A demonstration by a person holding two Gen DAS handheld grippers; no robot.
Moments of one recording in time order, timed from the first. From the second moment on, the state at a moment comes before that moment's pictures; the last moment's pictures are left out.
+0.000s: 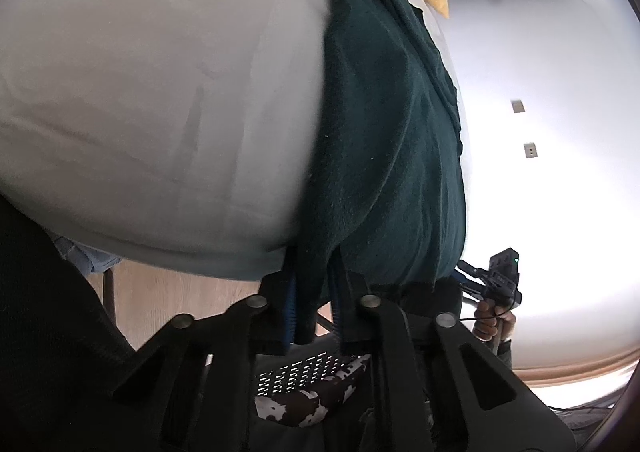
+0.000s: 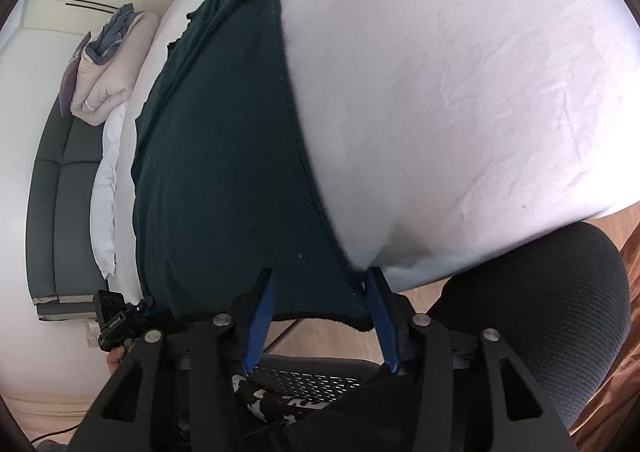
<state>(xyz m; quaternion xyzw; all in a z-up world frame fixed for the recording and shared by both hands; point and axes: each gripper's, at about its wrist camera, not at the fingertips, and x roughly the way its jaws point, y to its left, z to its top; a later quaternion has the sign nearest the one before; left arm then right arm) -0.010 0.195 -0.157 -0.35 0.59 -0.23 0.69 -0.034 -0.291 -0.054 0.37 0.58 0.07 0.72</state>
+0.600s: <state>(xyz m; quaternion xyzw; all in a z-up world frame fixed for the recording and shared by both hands) -0.018 0.203 -0.141 -0.38 0.55 -0.25 0.70 -0.052 -0.293 -0.028 0.37 0.52 0.14 0.76</state>
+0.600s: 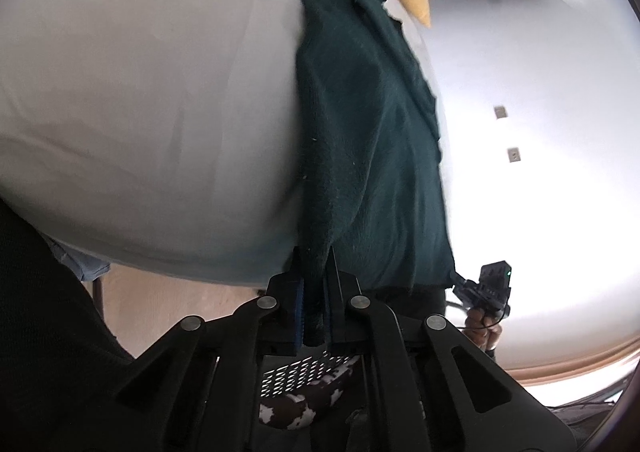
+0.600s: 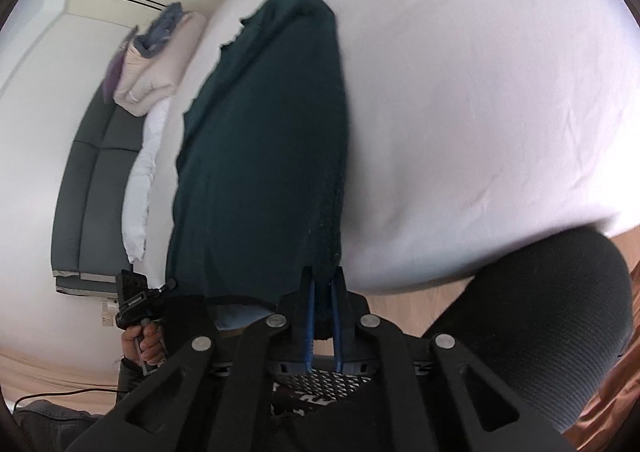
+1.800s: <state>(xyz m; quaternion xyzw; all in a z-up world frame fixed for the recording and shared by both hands) 0.116 0.220 -0.015 -0.47 0.39 -0.30 0.73 0.091 -0.299 0.061 0.48 0.34 0.17 0.79</state>
